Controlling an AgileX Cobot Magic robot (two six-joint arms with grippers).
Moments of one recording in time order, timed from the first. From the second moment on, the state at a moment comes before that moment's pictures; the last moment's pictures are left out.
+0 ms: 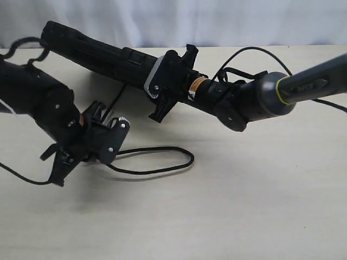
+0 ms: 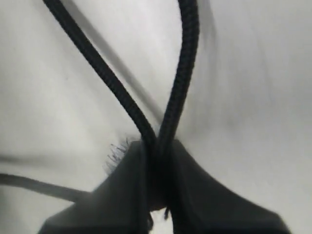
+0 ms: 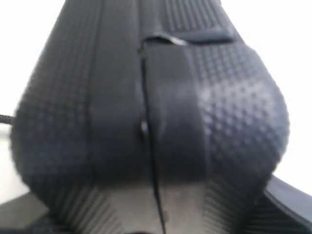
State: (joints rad) left arm -0.34 1.83 -0.91 0.13 0.49 1.28; right arm 0.47 2.14 -1.17 -0.35 -0.64 -0.39
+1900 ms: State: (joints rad) left arm 0.21 1.34 -0.92 -0.79 0.59 1.64; right arm 0.47 2.05 -1.04 -0.11 -0.64 -0.36
